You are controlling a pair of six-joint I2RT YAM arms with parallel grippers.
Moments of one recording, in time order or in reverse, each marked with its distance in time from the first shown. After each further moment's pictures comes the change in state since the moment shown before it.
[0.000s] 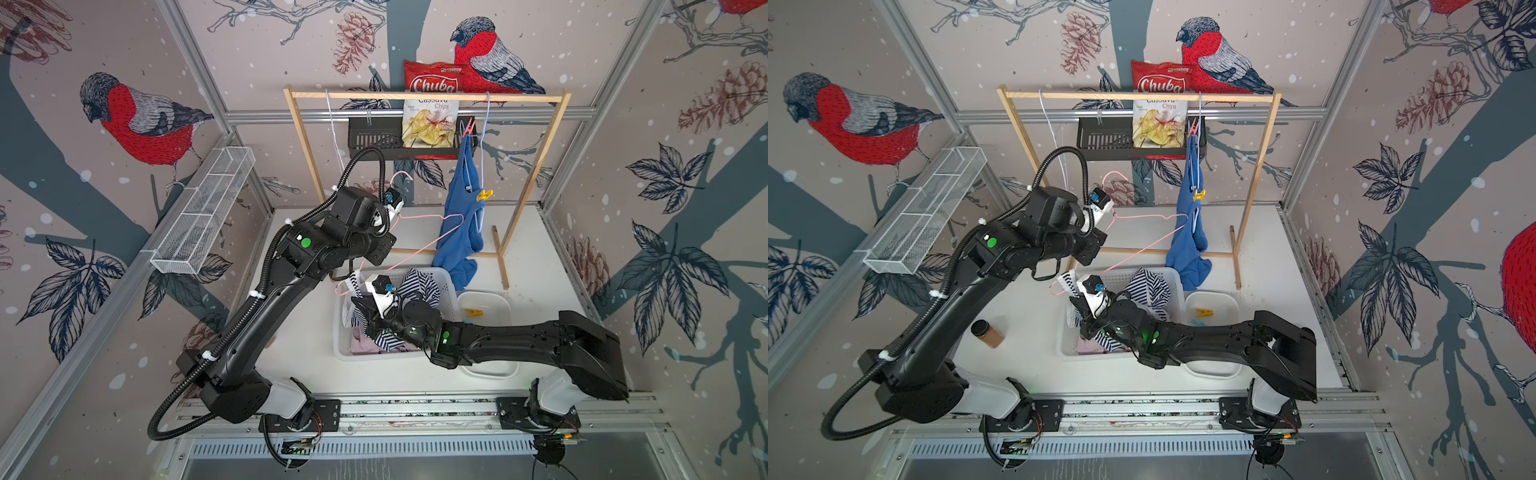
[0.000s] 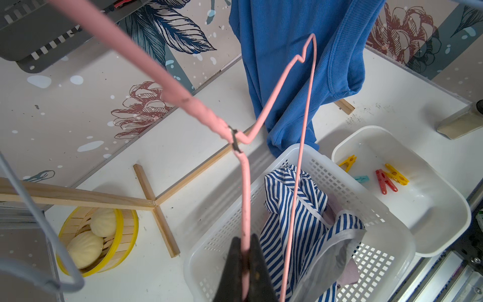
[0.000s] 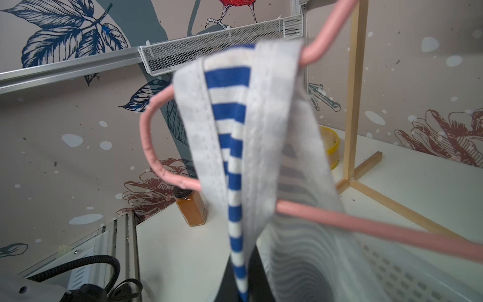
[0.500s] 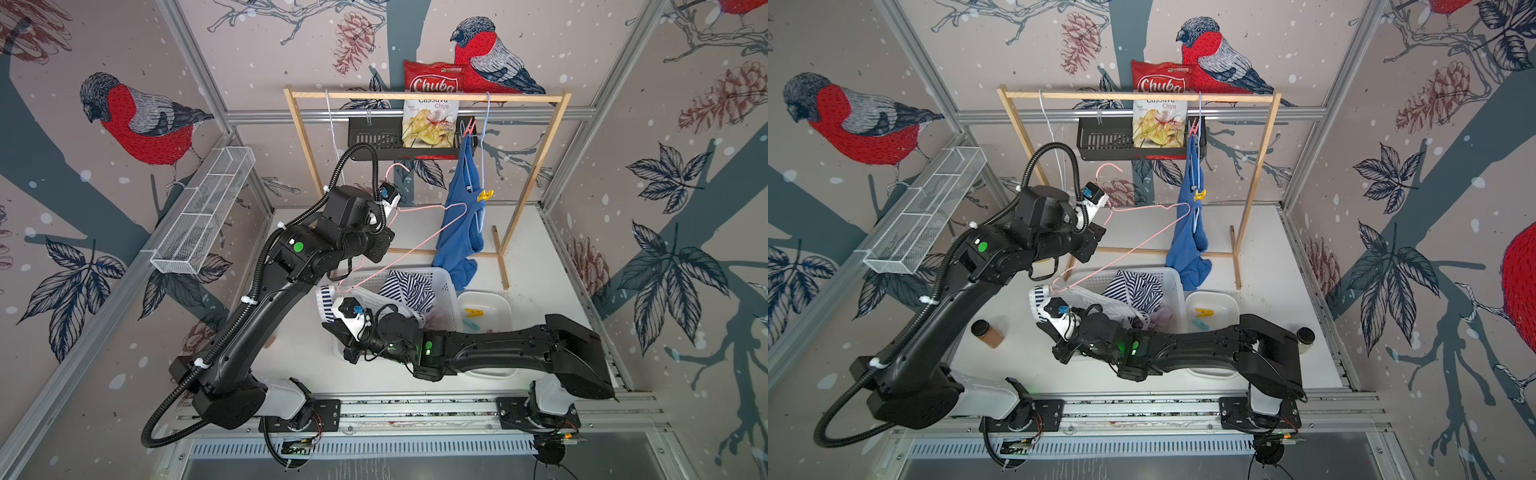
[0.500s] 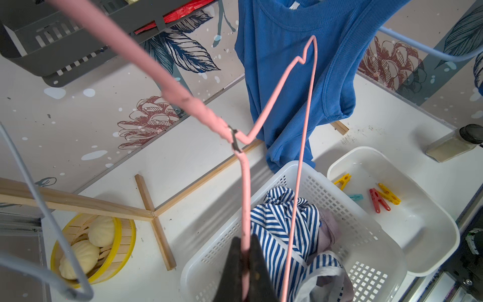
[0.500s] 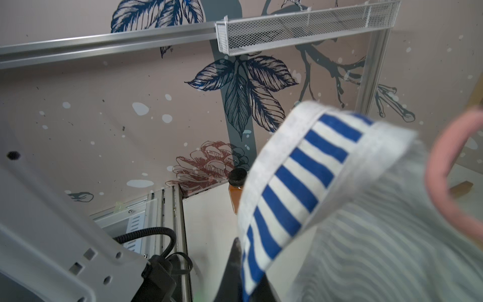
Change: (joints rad) left arm 0.003 -0.044 -0.023 0.071 0.004 -0.035; right arm 0.113 0.090 0.159 -0.111 -0.079 -0.070
